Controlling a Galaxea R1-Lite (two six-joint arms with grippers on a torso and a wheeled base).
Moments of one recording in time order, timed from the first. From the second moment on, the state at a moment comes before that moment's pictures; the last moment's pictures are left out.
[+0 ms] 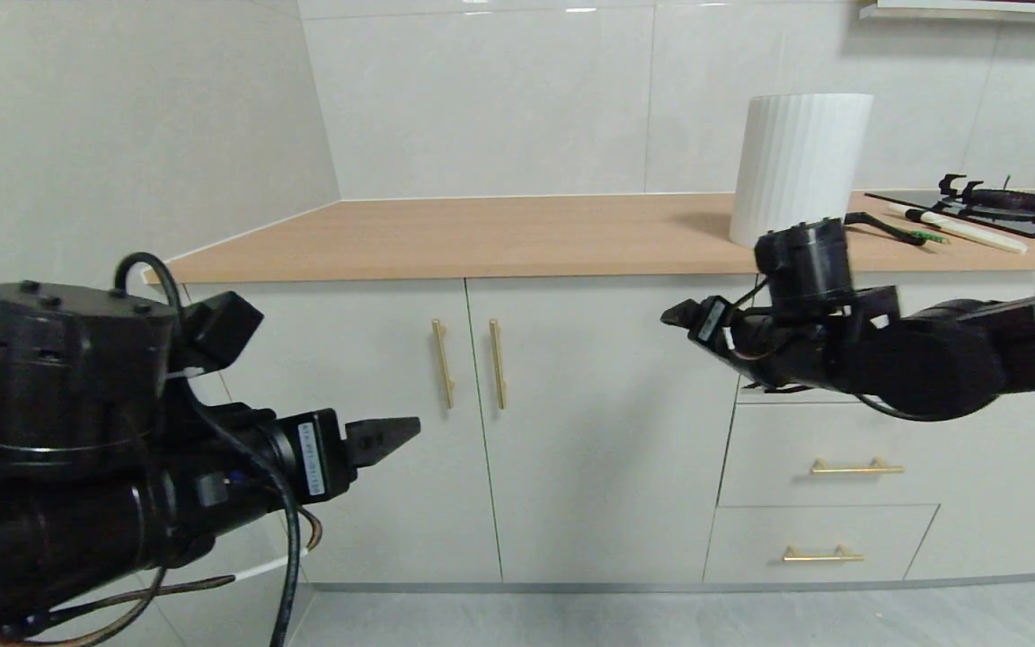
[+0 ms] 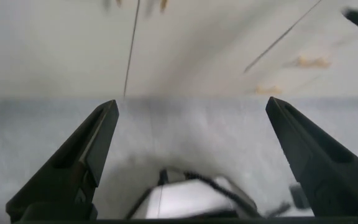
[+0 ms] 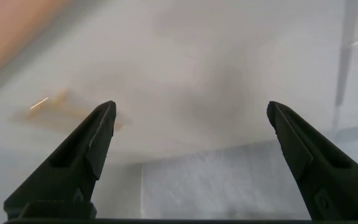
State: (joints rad) left arm -0.54 1.35 -0.75 -0.11 0.18 -0.50; right arm 0.47 1.90 -1.25 -0.24 -0.21 0.75
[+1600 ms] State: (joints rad) left arm -0.02 0.03 -0.18 0.01 0.22 0.02; right arm 0.00 0.01 -0.36 0.27 -0.31 0.09
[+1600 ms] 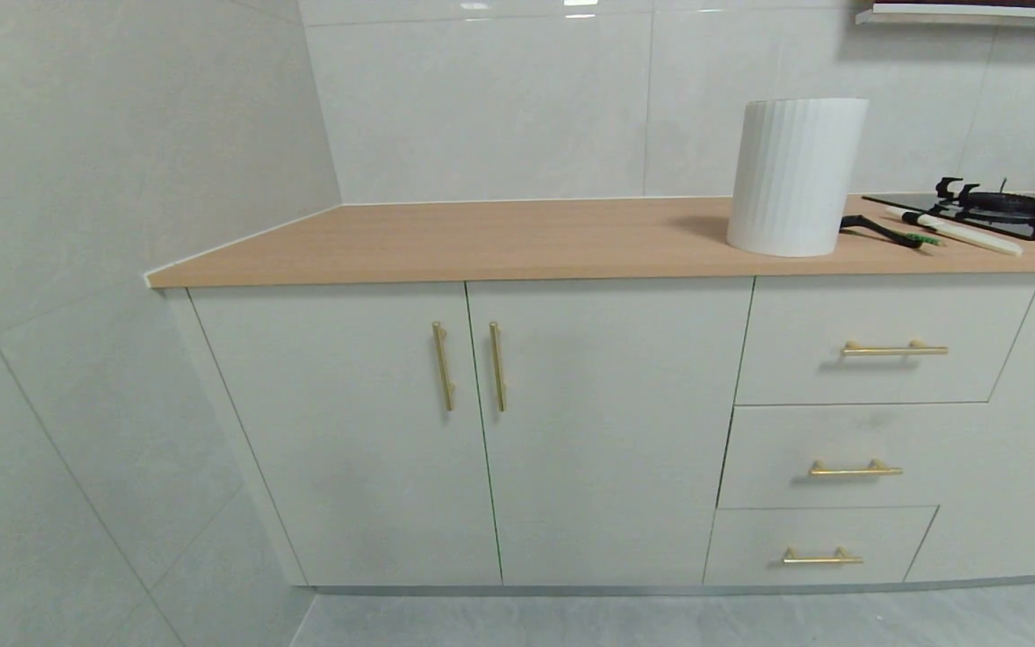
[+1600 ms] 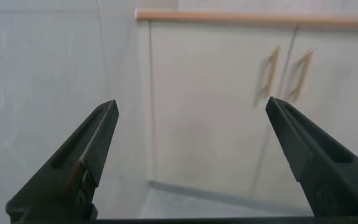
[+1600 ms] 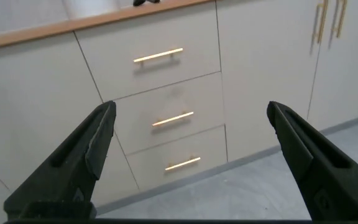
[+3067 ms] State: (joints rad) left arm 0.00 0.00 0.00 0.01 0.00 0.01; right arm 0.00 0.00 0.00 0.00 0.00 -0.03
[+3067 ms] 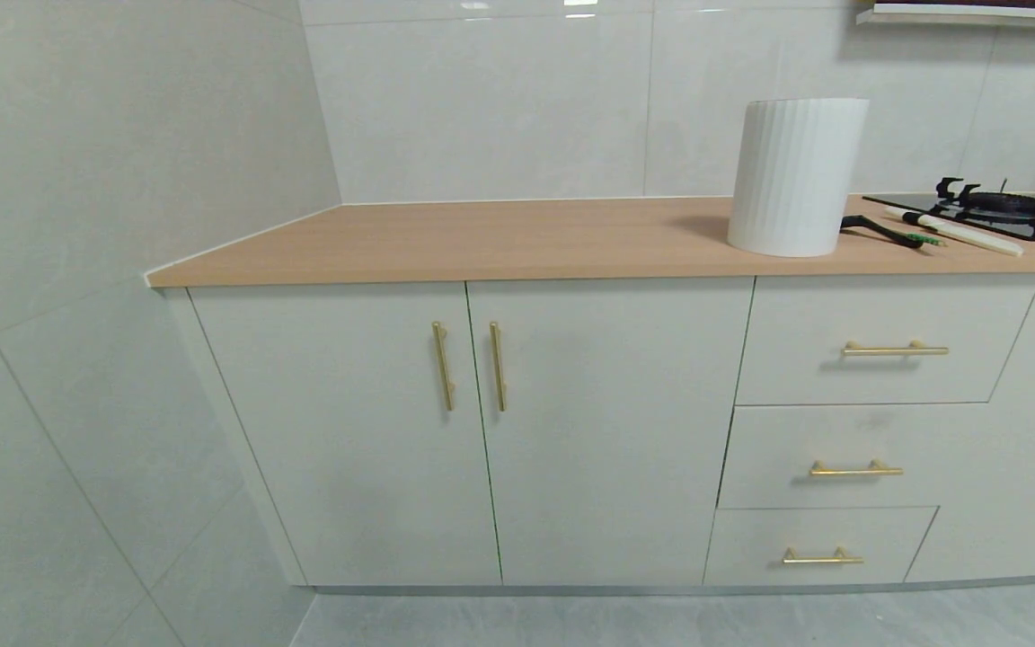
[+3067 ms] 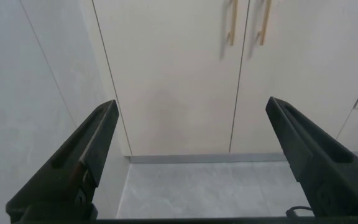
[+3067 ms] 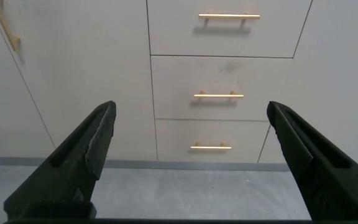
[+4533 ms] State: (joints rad) left arm 0.00 0.00 0.00 0.00 0.00 0.00; right arm 0.00 0.00 0.00 0.00 0.00 -0.02
